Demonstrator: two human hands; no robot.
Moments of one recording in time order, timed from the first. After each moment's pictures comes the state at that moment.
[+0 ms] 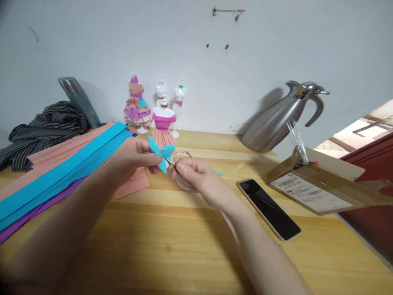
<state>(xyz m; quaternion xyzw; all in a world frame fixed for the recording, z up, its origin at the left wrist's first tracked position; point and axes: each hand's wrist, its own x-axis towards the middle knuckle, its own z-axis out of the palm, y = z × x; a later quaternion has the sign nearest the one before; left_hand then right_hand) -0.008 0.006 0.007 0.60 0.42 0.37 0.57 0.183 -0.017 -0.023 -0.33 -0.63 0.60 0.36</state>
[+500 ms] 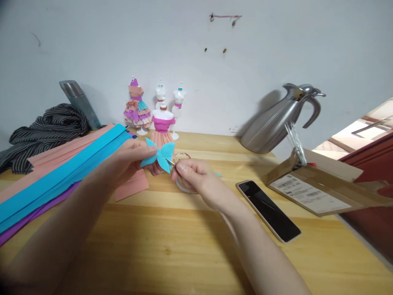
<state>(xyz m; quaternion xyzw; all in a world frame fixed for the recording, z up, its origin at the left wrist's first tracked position) -0.017 0.007 0.005 0.61 0.33 0.36 0.62 0.183 -0.017 -0.021 -0.34 -0.63 0.59 0.37</state>
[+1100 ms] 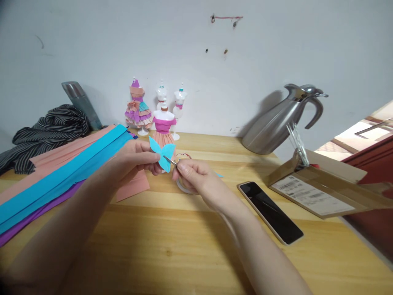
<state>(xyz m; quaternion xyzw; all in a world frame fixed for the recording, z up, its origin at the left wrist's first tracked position) -0.017 0.011 -0.001 0.59 0.36 0.37 0.62 0.183 -0.016 -0.022 -0.34 -0.62 0.60 0.38</state>
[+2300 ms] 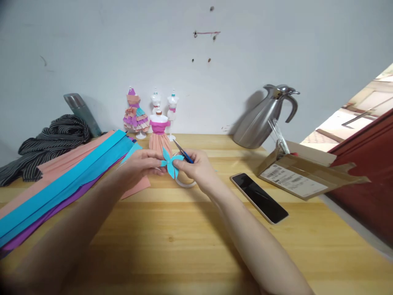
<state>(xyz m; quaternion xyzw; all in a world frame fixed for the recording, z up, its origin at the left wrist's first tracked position) -0.006 -0.002 -0.009 0.59 0.36 0.35 0.63 0.180 -0.017 -0.019 -0.40 -0.61 0.49 0.47</state>
